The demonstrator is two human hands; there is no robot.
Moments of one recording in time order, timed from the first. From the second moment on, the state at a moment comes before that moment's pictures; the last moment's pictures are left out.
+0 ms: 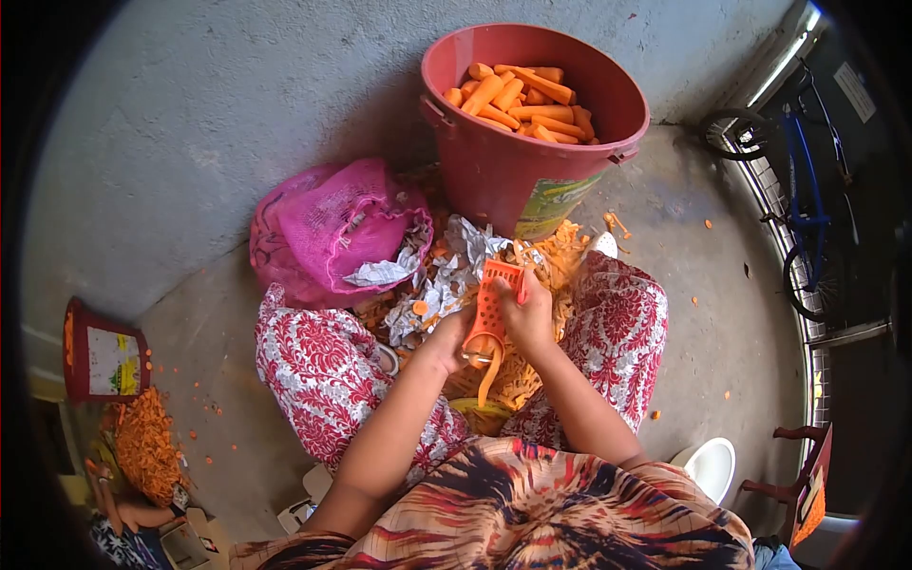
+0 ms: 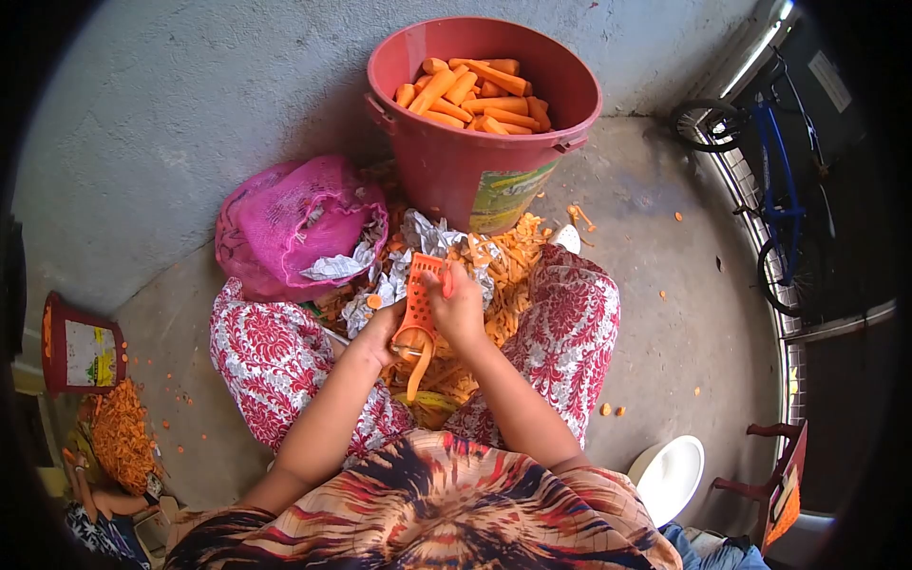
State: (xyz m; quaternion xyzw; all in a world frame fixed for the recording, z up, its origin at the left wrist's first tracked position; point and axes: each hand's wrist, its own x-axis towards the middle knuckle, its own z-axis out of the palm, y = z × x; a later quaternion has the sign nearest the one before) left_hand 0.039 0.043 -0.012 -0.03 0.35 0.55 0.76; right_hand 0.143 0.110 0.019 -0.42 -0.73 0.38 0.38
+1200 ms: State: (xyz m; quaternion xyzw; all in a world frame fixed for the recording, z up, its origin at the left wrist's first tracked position) left_hand 0.009 0.043 -0.020 -0.02 0.41 0.58 0.70; right_hand 0.171 0.160 0.043 -0.51 -0.71 0.38 0.30
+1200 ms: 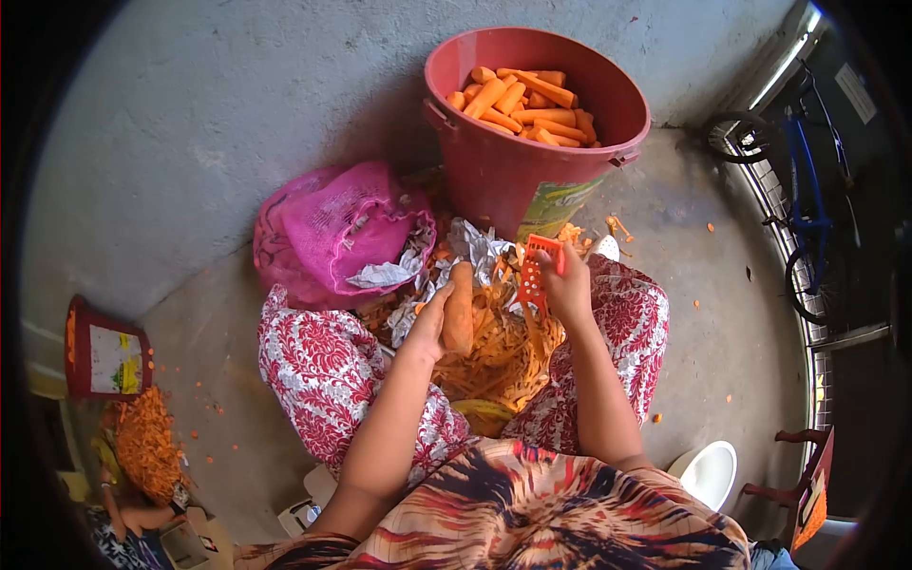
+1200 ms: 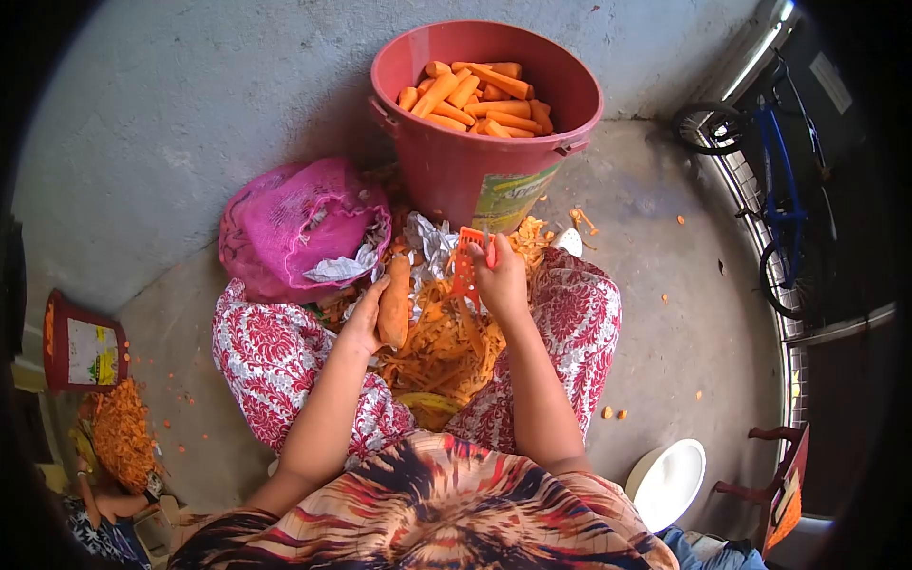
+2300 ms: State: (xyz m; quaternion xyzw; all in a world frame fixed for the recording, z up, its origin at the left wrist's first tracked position) left_hand 0.007 0.043 -0.019 -0.08 0.40 0.65 0.64; right_hand 0.168 0.174 -0.015 -0.50 -0.76 0.37 0.20
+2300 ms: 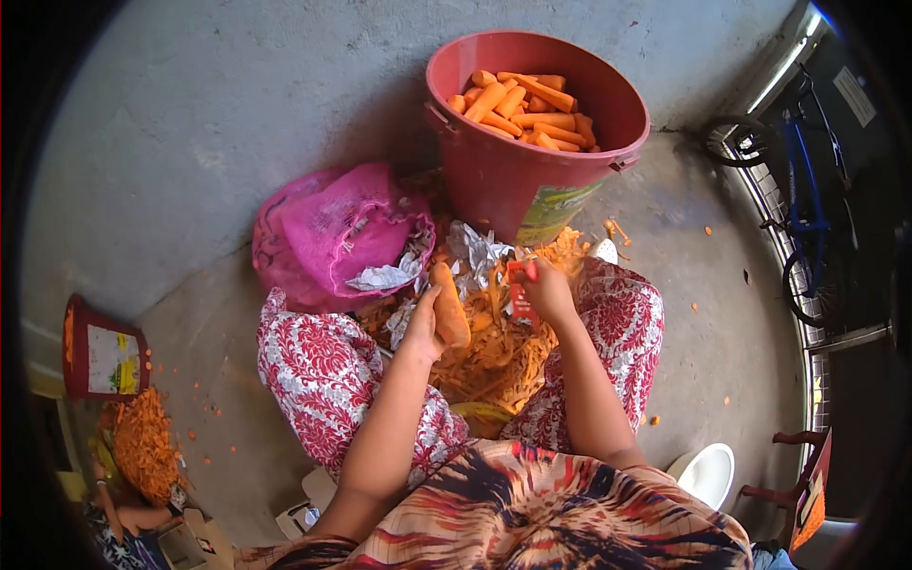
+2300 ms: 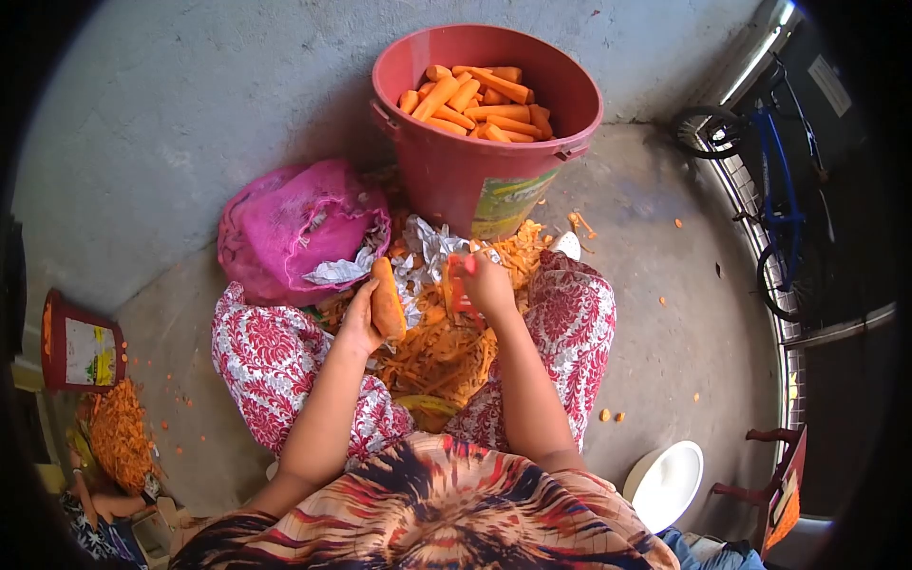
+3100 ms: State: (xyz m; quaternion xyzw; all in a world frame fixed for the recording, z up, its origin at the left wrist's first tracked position) left_hand 0.037 0.042 0.003 -0.10 0.17 0.64 0.74; right_hand 0.128 0.114 0.037 -0.40 -0.56 0.61 0.41
